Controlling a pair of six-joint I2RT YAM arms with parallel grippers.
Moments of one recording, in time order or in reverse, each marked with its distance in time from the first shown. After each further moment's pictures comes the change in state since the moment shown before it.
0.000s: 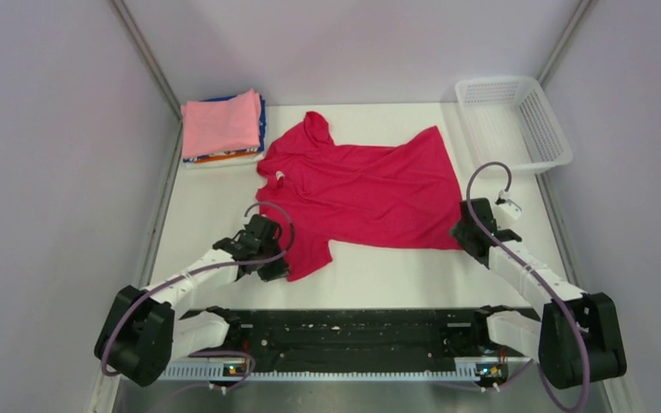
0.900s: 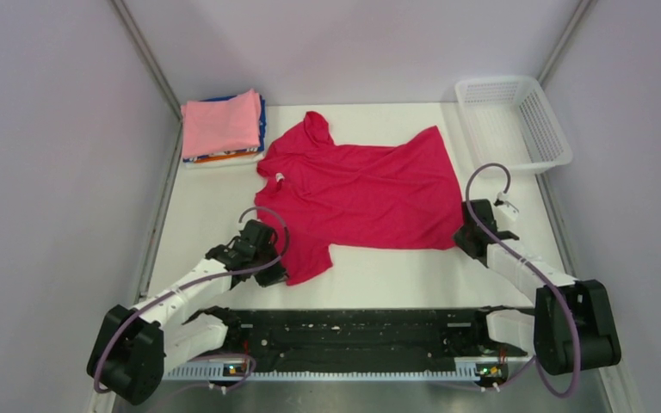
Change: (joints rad) left arm -0.005 -0.120 -0.041 -0.055 0.029 -0.066; right arm -0.041 0.084 -0.039 0.121 -0.069 -0.011
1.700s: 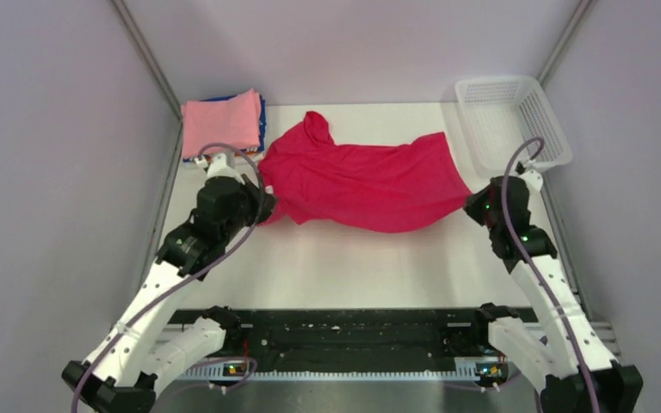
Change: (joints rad) left arm 0.000 -0.173 0.442 -0.064 -0.215 0.127; right arm -0.002 -0.298 0.205 -0.158 -0.129 -0.108
